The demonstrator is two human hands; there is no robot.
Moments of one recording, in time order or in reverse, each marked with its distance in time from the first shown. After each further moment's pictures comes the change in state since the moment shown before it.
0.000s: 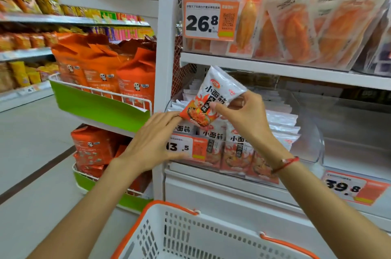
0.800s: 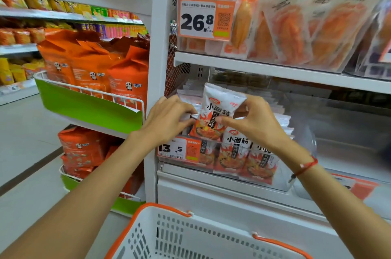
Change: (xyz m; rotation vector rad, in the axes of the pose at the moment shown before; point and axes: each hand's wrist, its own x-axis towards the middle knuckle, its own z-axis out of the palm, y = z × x) left_hand 0.064 0.019 -0.003 -0.014 0.046 -0.024; right_hand 0.000 0.005 -0.036 -0.328 -0.212 -0.118
